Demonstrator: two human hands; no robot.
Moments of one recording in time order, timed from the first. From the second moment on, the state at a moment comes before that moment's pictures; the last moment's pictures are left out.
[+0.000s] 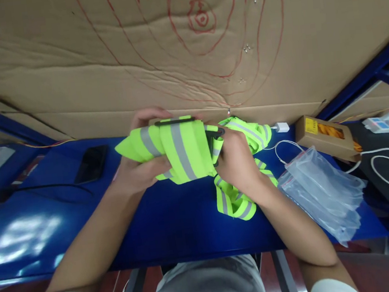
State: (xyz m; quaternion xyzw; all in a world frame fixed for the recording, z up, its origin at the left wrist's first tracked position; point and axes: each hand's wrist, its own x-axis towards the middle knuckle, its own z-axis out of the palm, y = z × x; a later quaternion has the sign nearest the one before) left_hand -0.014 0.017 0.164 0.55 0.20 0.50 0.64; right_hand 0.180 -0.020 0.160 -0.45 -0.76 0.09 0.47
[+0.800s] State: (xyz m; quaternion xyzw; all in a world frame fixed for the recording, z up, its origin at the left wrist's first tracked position) left_hand -0.007 0.032 0.135 0.79 0.08 0.60 0.11; right_hand 0.163 -0.015 0.170 -0.35 -0.43 0.64 0.53
